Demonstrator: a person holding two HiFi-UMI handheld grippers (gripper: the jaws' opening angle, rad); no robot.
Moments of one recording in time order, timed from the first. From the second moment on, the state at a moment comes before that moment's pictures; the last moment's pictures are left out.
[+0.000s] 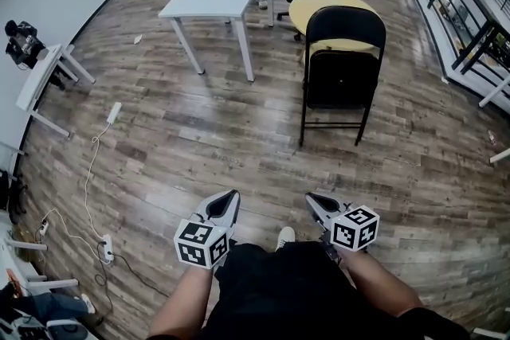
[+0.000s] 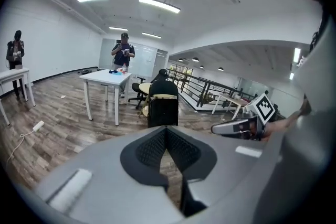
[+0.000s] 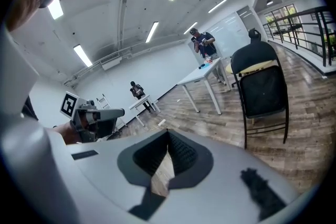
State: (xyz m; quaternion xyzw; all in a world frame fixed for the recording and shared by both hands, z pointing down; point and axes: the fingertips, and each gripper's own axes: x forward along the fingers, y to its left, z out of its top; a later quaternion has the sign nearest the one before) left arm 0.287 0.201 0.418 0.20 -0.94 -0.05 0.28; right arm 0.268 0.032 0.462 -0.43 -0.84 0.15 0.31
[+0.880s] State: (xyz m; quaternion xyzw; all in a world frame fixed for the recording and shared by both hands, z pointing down) left arm 0.229 0.214 0.450 0.24 -0.91 -0.12 0.31; right arm 0.229 0.054 0.473 -0.39 -0.85 0.16 0.31
